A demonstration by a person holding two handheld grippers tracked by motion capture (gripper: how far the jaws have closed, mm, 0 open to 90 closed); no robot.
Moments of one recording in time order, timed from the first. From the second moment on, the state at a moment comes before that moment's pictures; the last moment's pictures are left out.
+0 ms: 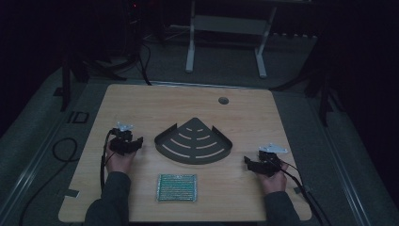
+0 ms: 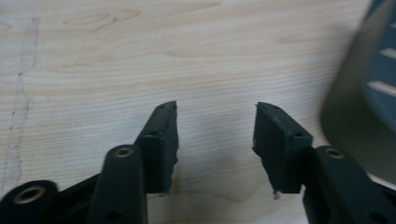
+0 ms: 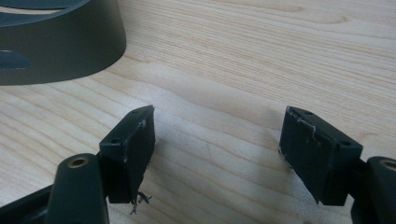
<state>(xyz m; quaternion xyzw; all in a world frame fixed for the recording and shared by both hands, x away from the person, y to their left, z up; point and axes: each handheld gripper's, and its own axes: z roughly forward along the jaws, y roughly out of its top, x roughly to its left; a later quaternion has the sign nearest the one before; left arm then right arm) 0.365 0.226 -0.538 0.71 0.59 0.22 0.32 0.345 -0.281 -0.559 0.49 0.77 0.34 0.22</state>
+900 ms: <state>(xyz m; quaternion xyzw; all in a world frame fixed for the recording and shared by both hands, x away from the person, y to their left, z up) 0.309 0.220 -0.516 0.76 0.50 0.15 0.38 0.345 -0.281 -0.559 0.49 0.77 0.34 0.22</state>
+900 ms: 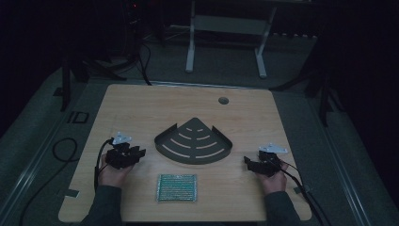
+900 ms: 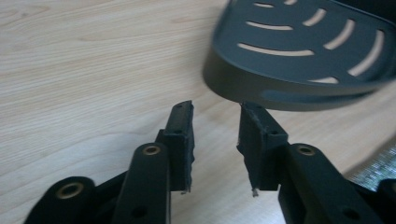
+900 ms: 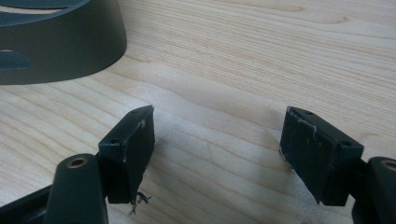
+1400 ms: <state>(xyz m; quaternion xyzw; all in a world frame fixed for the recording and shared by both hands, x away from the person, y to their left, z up) 0.295 0.202 -0.522 0.80 0.45 0.10 0.40 0.345 -0.281 -0.559 0.49 0.77 0.34 0.22</state>
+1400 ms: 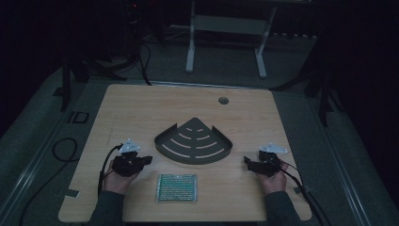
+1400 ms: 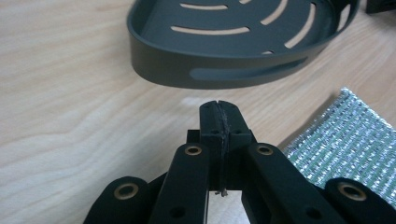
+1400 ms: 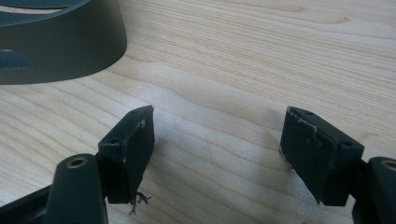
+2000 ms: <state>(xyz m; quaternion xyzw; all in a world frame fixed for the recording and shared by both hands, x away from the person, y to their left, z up) 0.280 0.167 -0.525 0.83 0.38 0.06 0.40 0.345 -0.281 -0.559 0.49 0.77 0.34 0.22</state>
